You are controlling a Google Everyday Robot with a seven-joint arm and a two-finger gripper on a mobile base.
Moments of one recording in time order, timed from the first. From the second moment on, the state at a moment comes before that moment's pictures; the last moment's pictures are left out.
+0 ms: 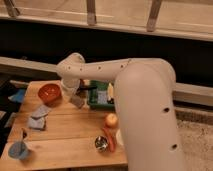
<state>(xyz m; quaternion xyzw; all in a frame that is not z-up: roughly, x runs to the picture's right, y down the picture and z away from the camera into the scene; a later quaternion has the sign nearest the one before) -0.176 0.030 0.809 -0.30 -0.04 0.31 0.90</state>
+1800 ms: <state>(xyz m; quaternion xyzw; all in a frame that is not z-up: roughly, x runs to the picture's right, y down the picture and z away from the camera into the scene) 0.012 0.096 0.745 -0.30 0.11 0.45 0.83</state>
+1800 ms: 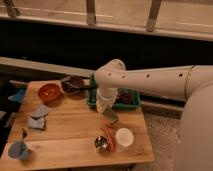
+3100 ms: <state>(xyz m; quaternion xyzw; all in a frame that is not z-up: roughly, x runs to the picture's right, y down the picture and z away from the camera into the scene) 0.106 0.134 0.745 -0.29 0.15 0.56 0.76</state>
